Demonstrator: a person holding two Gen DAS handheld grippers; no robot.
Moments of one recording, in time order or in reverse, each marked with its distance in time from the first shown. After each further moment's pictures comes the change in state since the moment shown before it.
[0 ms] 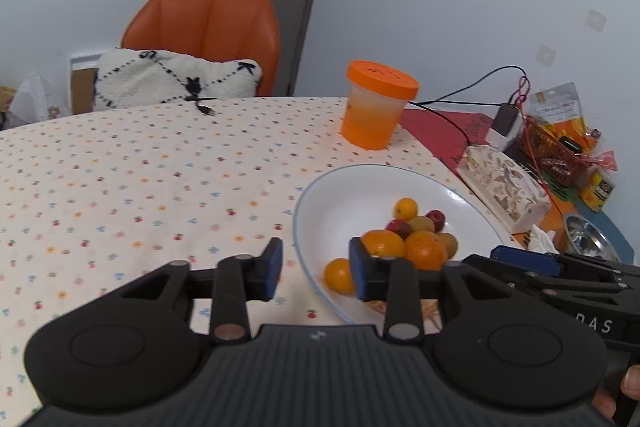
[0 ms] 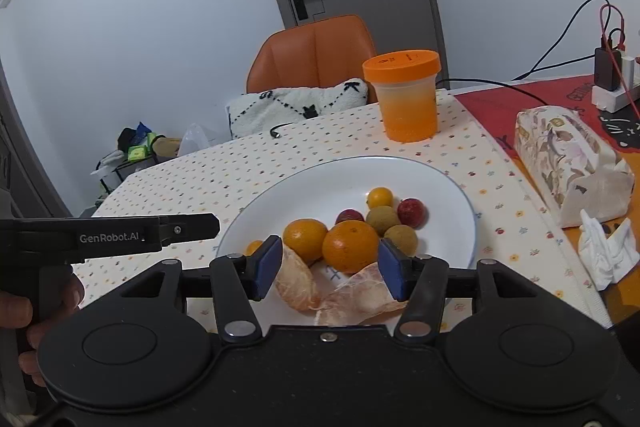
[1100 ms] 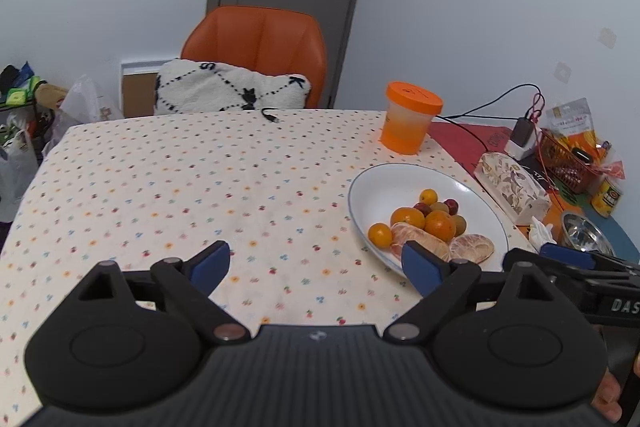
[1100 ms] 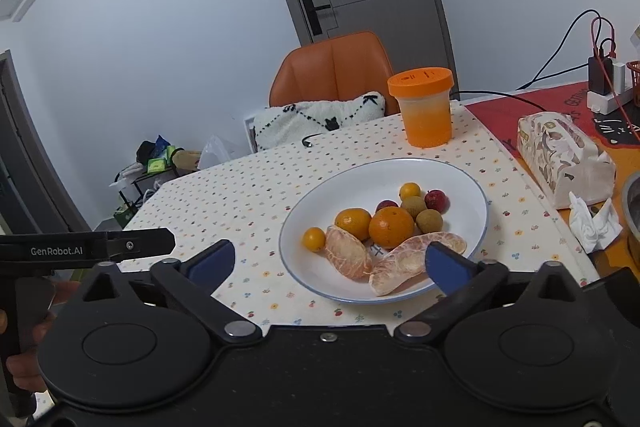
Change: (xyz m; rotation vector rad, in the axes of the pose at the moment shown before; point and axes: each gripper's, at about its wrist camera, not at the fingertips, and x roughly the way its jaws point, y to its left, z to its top) left arm -0.101 0.016 -0.022 -0.044 -0.031 0.116; right arm -0.061 0.032 -0.013 0.016 -0.043 0.036
